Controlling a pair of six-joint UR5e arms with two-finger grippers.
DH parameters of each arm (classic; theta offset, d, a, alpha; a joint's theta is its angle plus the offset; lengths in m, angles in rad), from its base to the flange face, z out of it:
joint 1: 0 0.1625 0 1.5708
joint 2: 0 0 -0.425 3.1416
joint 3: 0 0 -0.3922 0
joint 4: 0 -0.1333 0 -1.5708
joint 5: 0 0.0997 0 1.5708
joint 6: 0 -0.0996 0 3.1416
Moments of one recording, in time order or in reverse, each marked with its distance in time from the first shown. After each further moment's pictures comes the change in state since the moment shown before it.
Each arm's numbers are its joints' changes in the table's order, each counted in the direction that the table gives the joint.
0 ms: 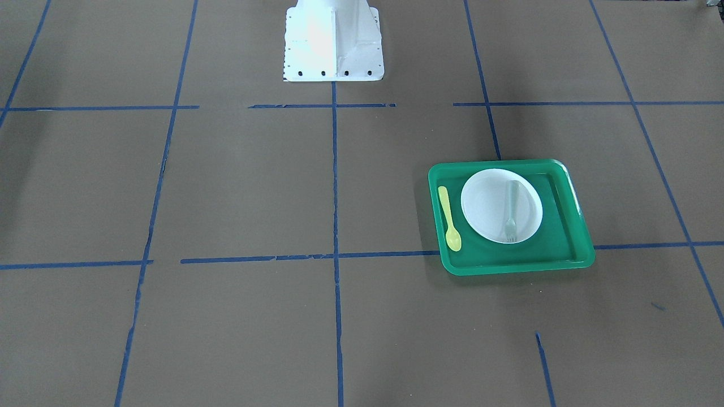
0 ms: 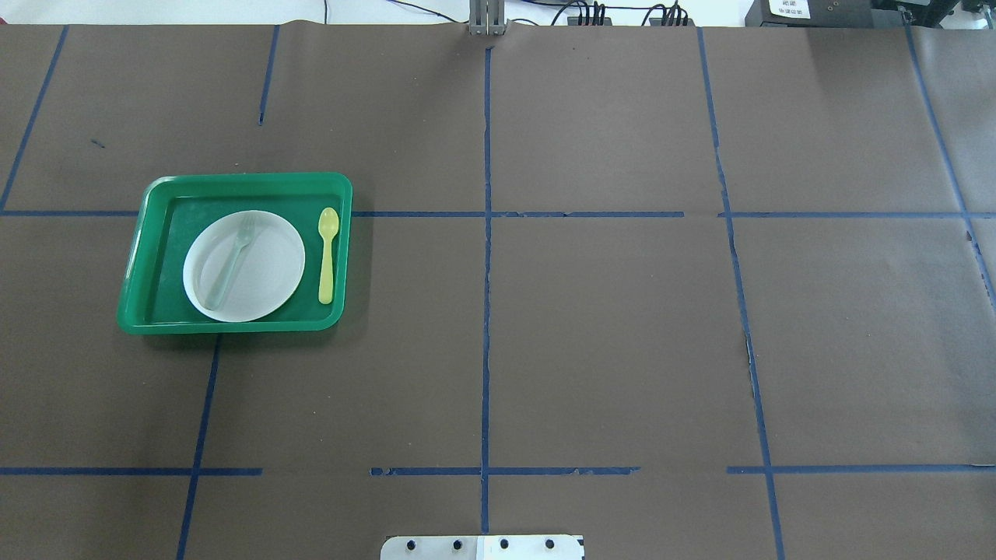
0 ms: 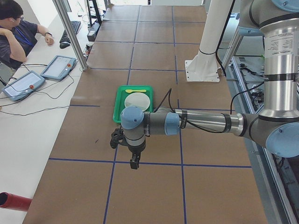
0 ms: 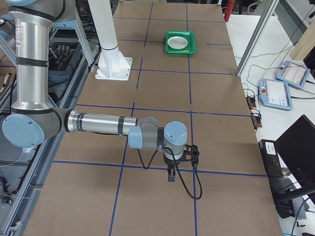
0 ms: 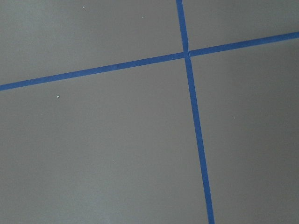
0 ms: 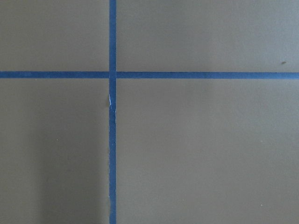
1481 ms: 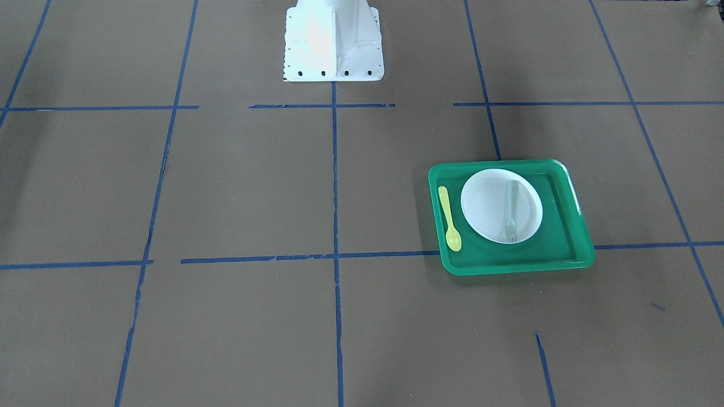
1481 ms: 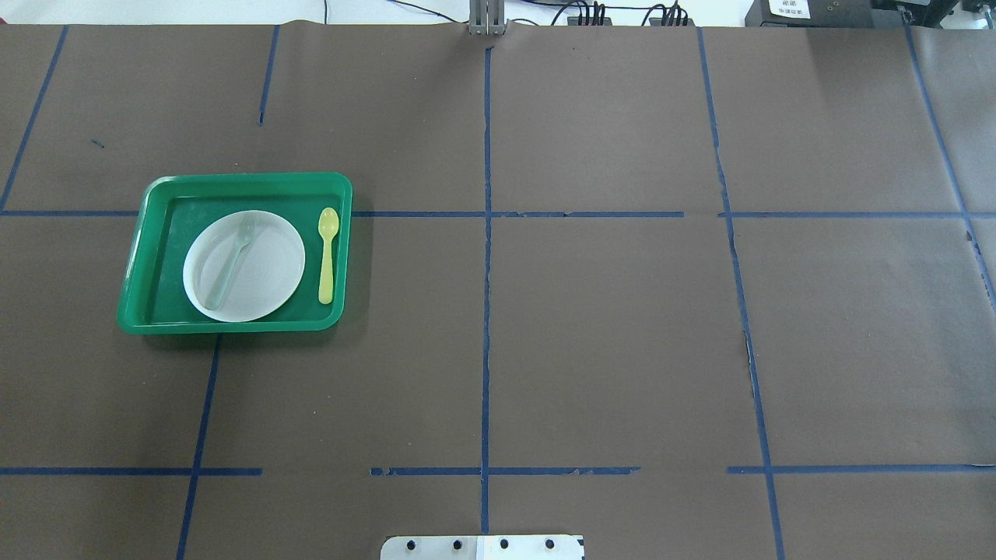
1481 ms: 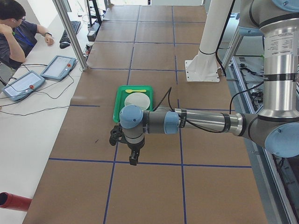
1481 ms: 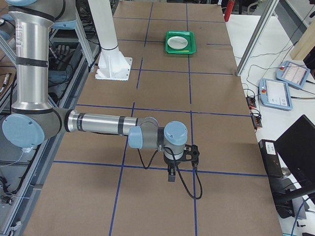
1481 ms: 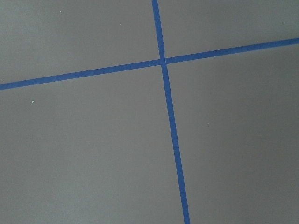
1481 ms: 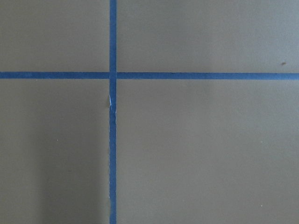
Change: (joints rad) left arm -0.003 -0.014 0.003 -0.001 -0.035 0.007; right arm 0.000 0.001 0.000 -0.001 0.000 0.000
